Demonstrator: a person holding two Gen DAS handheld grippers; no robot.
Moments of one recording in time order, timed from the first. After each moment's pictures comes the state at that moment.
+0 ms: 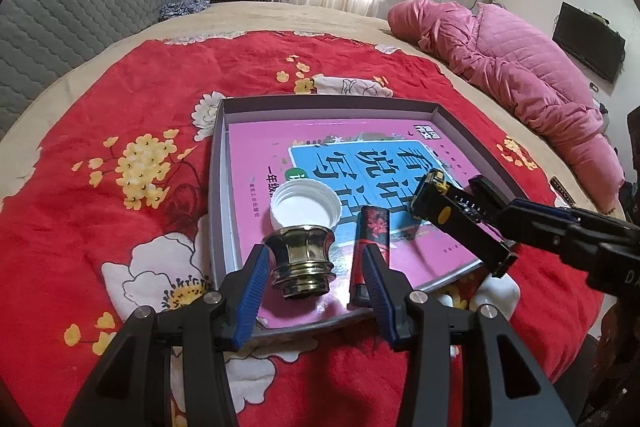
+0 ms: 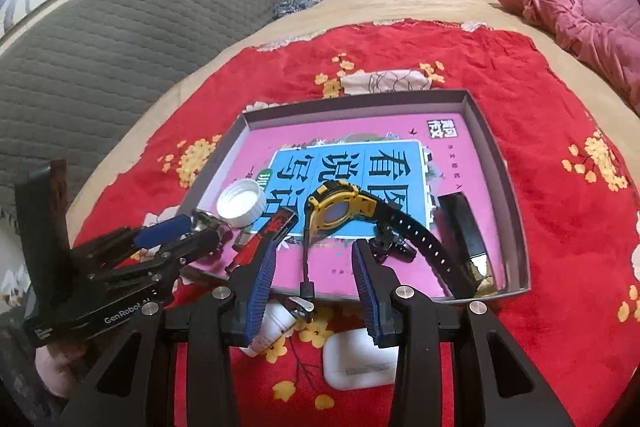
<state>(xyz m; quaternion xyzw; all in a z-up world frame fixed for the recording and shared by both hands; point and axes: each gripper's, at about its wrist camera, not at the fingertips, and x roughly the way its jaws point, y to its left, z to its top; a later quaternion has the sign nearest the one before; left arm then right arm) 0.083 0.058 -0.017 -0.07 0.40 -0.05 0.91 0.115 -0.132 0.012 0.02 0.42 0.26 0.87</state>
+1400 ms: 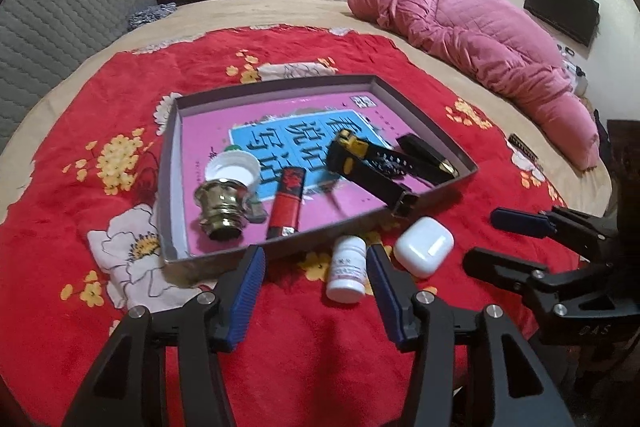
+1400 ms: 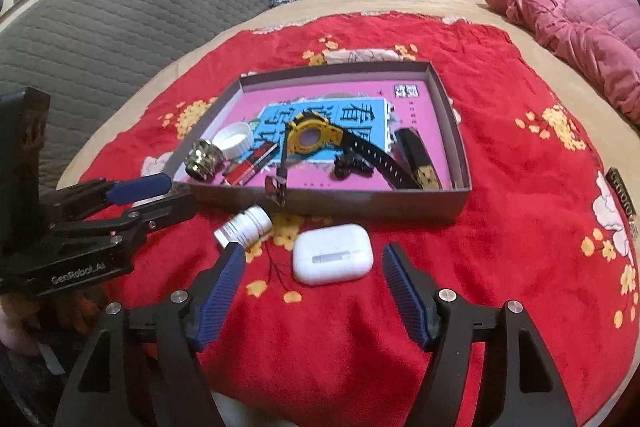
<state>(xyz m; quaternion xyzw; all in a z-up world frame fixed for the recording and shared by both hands) 0.037 0.004 0.003 -0.02 0.42 -0.10 0.90 0.052 -0.169 -0.005 -0.01 0.43 0.24 0.87</state>
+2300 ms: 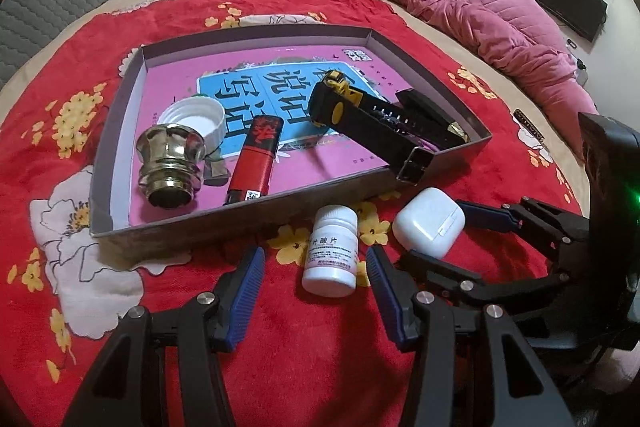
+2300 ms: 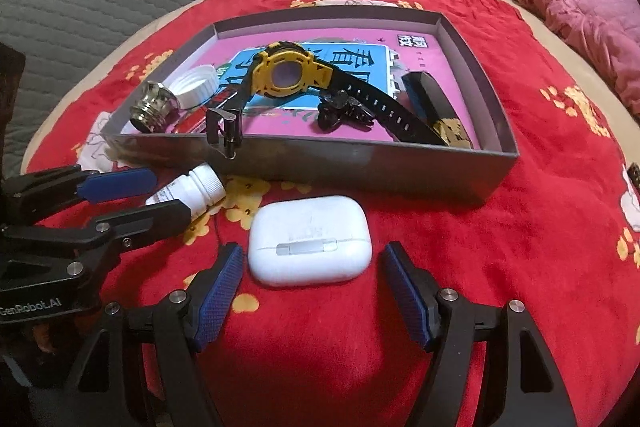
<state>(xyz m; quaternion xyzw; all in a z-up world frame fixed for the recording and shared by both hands) 0.059 -0.008 -0.043 -0.05 0.47 -0.11 0.87 0.081 -0.146 -0.065 -0.07 0.46 0.22 0.86</state>
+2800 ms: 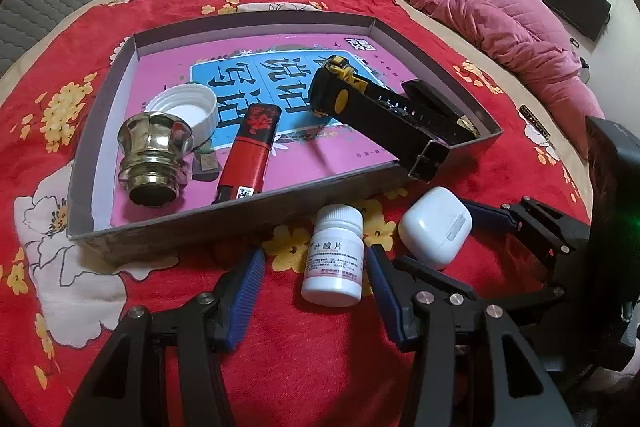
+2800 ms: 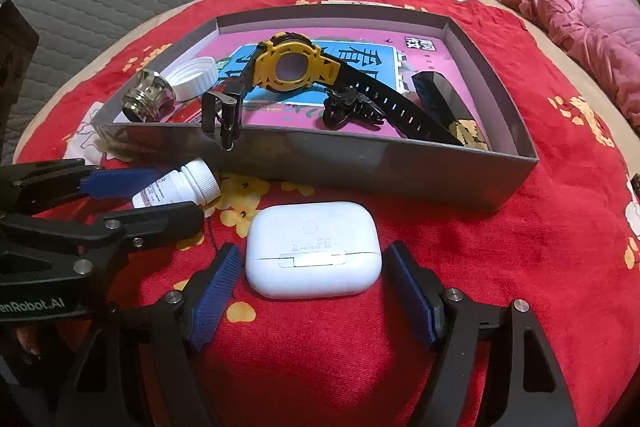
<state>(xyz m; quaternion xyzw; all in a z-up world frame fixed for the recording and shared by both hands) 0.068 -0.012 -0.055 -0.05 0.49 -0.11 0.87 0.083 -0.141 -0.076 -0.09 0.45 0.22 0.86</state>
